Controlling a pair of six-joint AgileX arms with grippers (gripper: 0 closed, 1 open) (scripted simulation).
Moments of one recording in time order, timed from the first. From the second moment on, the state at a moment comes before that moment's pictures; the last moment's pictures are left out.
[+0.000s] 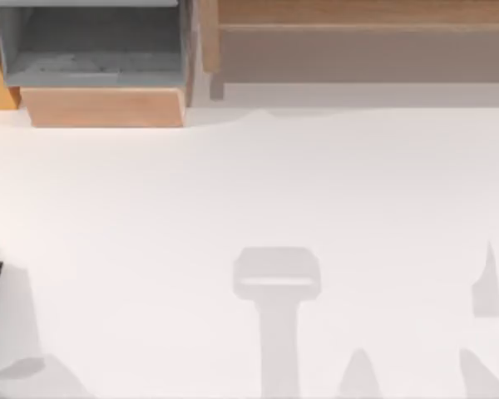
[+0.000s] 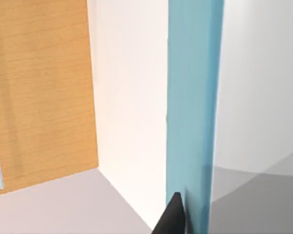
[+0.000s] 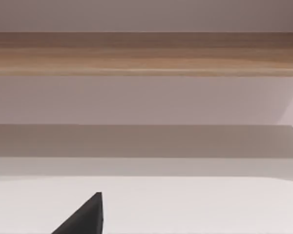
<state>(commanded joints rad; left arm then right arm) 0.96 1.03 0.18 0.02 0.82 2.24 0.00 0.00 0.00 0.00 0.00 0.00</state>
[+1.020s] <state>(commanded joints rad) 0.94 1.06 0.18 0.08 0.80 2.21 0.00 0.00 0.00 0.00 0.00 0.00</state>
